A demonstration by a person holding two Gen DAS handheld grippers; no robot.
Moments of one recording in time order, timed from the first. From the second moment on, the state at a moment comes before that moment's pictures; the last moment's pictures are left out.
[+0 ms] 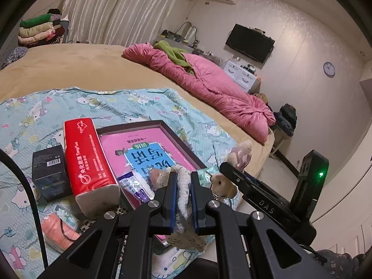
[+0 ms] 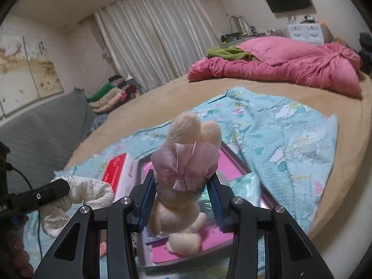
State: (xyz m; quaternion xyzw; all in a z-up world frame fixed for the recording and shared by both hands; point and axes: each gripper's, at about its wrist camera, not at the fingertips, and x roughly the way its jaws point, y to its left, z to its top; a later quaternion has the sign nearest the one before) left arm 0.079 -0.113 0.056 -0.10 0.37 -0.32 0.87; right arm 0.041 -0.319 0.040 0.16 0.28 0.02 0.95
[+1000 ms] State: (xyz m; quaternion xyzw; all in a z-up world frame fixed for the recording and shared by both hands) left arm 0.101 -0.152 0.000 -0.07 0.43 -0.29 0.85; right arm 0.055 -0.332 0.005 0.11 0.36 -0.03 0.92
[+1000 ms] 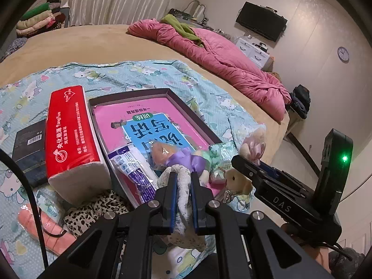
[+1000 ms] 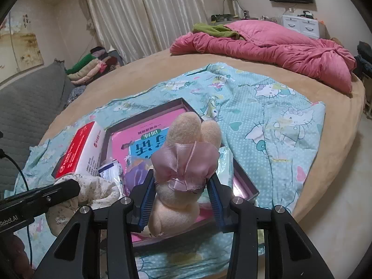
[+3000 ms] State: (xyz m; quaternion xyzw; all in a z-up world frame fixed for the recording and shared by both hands) left arm 0.130 -0.160 -0.036 -0.06 0.44 -0.27 0.86; right arm 0.096 -0.310 -0.034 0.08 0.40 0.00 0.91
